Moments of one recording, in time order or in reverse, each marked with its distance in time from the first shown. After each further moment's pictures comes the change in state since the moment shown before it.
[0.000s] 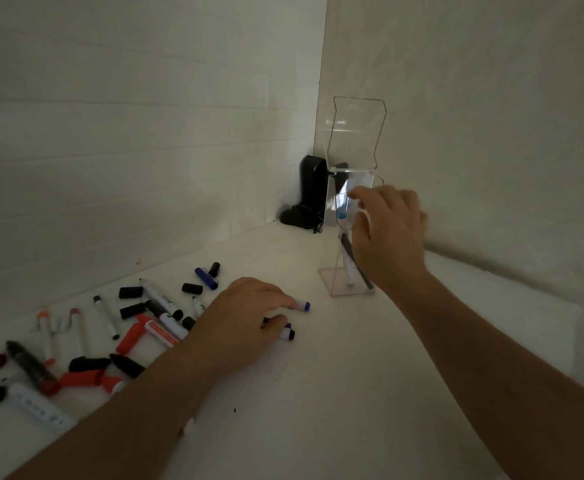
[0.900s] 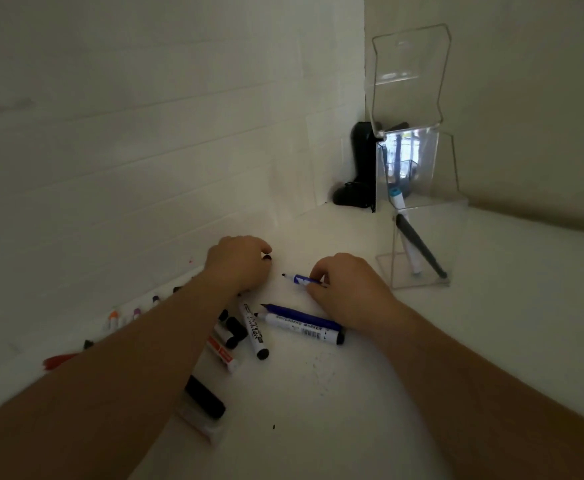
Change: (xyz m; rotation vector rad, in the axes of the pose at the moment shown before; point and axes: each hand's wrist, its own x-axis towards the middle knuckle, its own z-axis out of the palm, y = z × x) left_hand 0.074 -0.082 -0.041 0.503 -0.212 -0.608; right_hand -0.047 -0.063 0.091 0.304 -0.815 0.144
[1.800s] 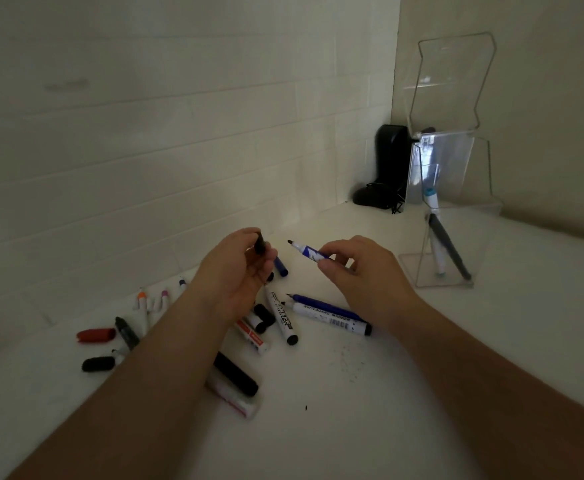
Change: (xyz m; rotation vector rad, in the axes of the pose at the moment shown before) left_hand -0.081 -0.013 -0.025 -1.947 0.066 -0.453; right_hand -0.012 -0.018 -0.001 0.257 0.184 -0.120
